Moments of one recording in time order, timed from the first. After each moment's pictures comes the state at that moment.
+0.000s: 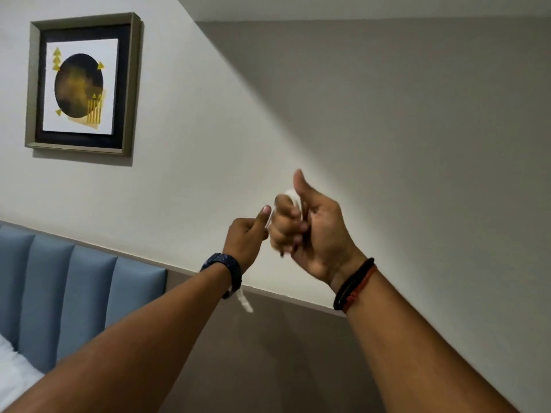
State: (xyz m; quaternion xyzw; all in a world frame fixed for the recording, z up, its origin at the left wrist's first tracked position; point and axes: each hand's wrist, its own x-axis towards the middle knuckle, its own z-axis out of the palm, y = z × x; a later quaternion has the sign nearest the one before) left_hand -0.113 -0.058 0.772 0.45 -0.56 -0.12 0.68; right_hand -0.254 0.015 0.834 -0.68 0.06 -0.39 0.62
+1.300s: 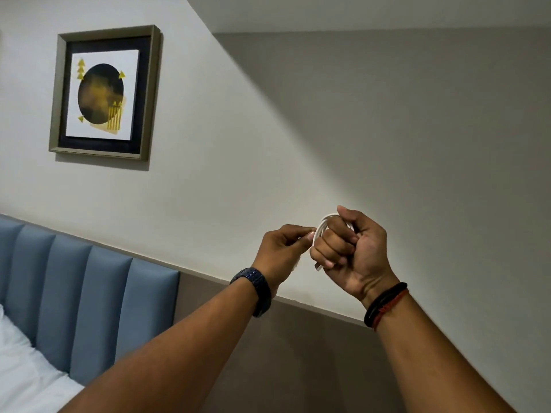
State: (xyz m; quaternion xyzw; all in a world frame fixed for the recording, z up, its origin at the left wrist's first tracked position) left_hand -0.154 -0.017 0.775 0.34 -0.58 -0.28 0.68; right_hand -0.282 -0.020 0.813 -0.59 -0.03 -0.43 0.68
